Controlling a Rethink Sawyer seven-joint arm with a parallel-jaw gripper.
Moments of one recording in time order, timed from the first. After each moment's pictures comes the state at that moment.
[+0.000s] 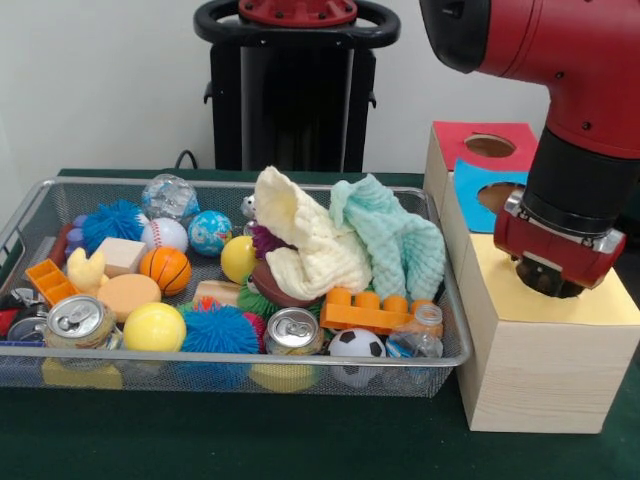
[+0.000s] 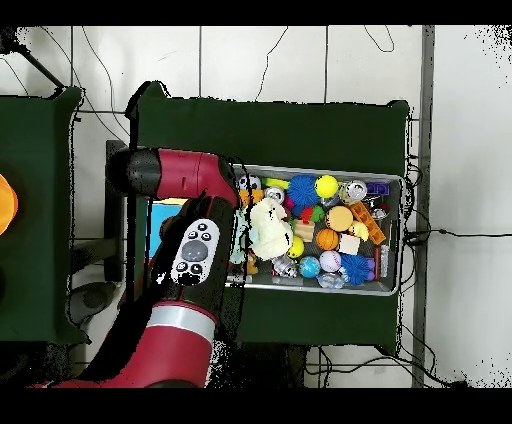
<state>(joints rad) 0.23 -0.26 -0.35 1.13 0.32 0.70 2.31</state>
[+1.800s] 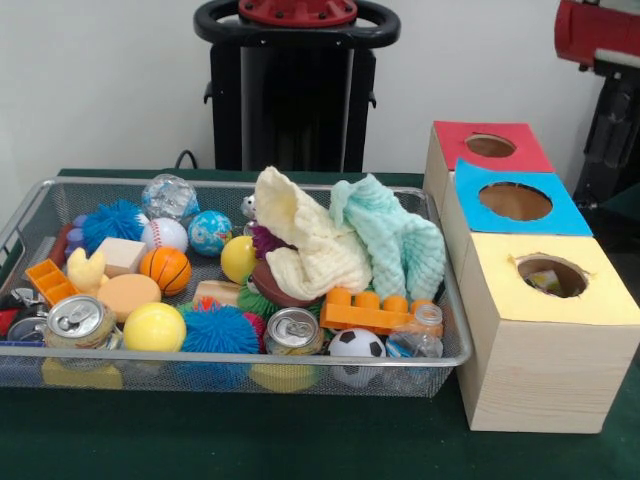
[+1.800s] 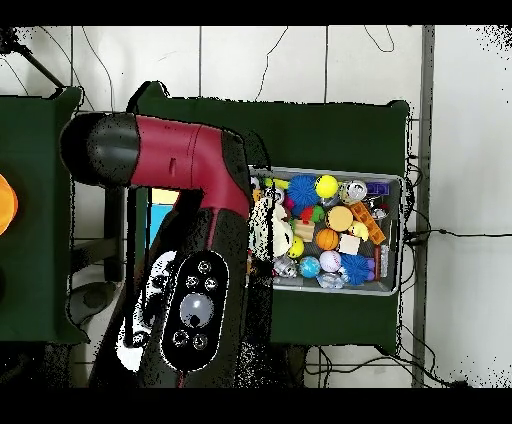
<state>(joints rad) 0.21 -0.54 -0.36 1.13 0.33 0.95 2.31</state>
